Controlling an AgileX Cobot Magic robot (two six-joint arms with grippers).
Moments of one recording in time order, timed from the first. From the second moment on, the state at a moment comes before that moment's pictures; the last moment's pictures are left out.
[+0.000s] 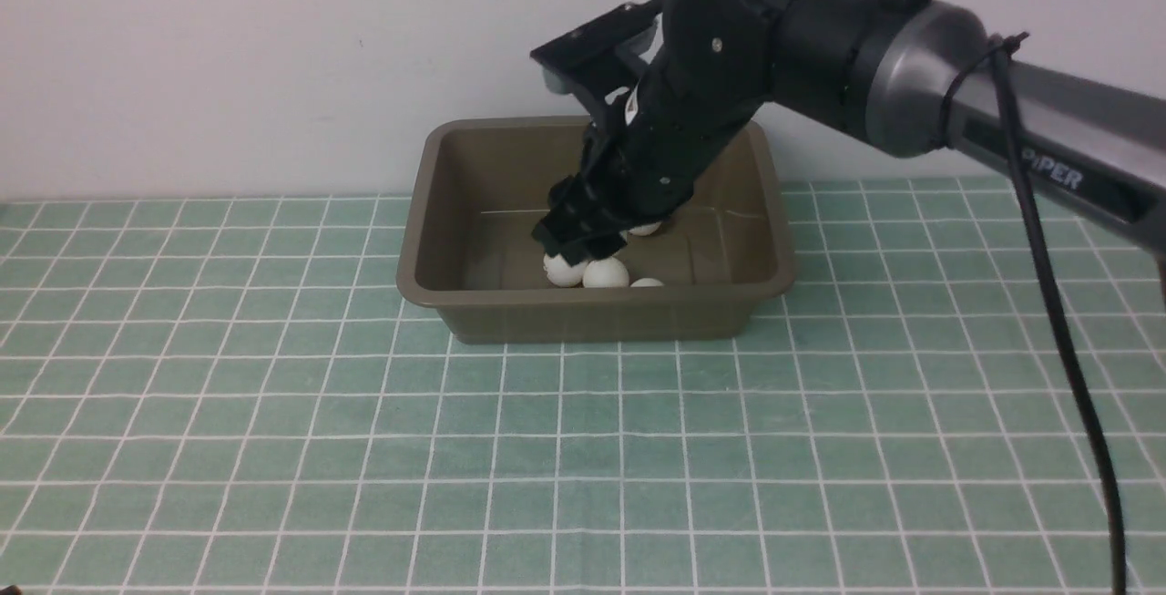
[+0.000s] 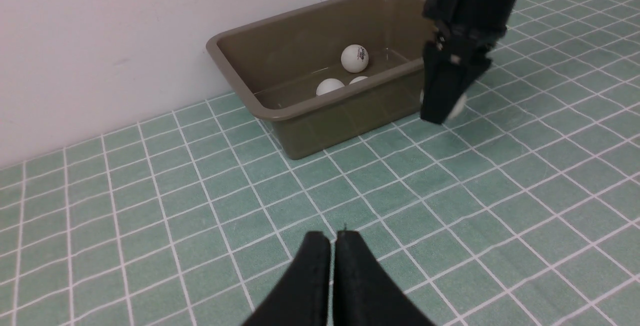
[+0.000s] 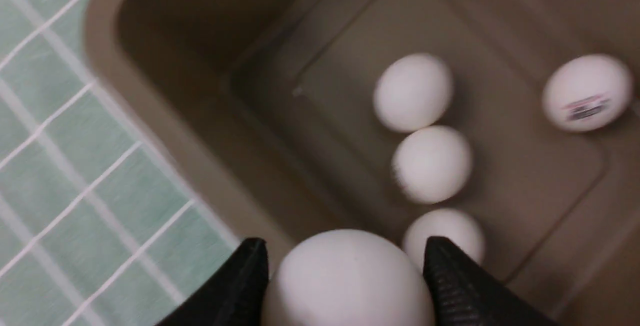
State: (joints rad) right arm 0.60 2.09 -1.93 0.06 0.99 -0.18; left arm -0.42 -0.02 -0.39 -0.03 0.76 0.08
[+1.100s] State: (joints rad) right arm 0.49 1.77 -1.93 -0.22 0.95 -0.09; left arm -0.42 -0.02 -0.39 -0.03 0.73 0.08
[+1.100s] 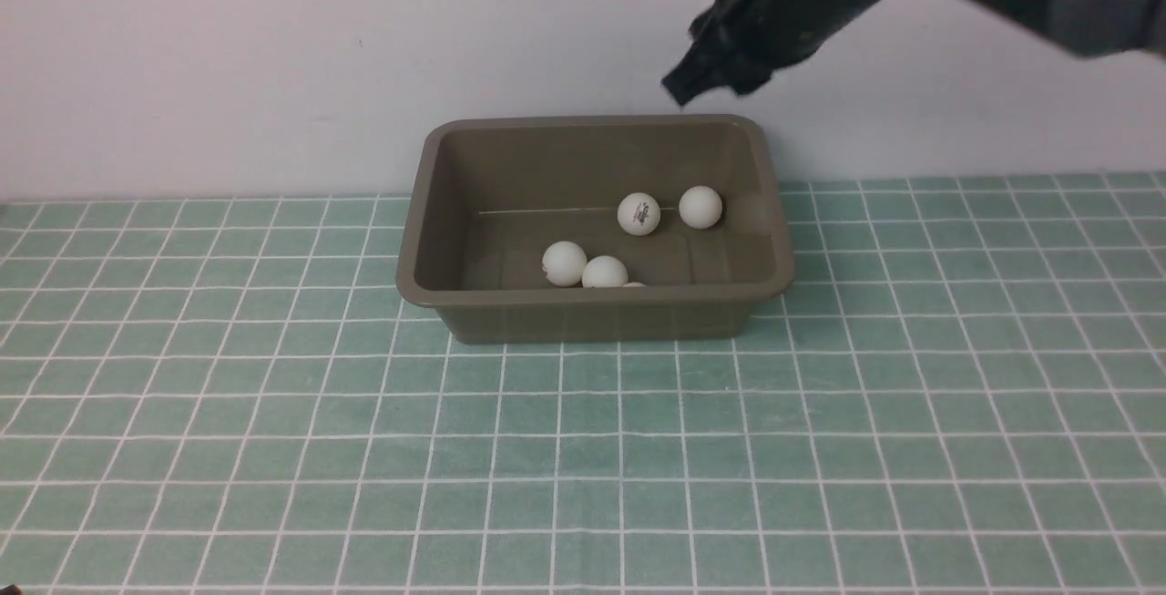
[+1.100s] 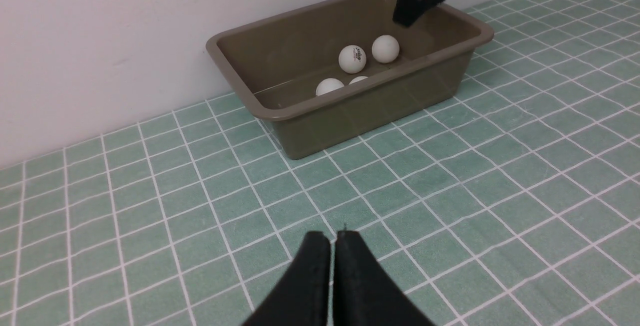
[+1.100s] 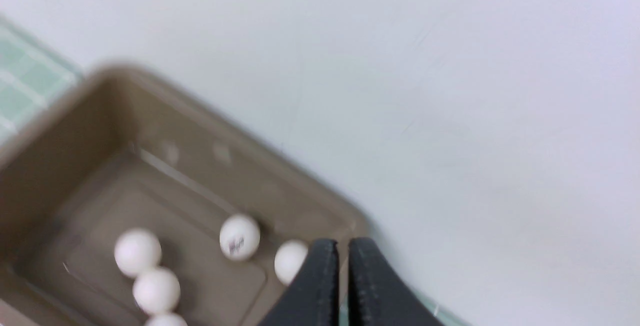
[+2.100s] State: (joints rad) right arm 0.49 0.87 -0.83 -0.08 0.29 -0.08; left arm -0.42 -0.02 -0.39 -0.03 0.38 0.07
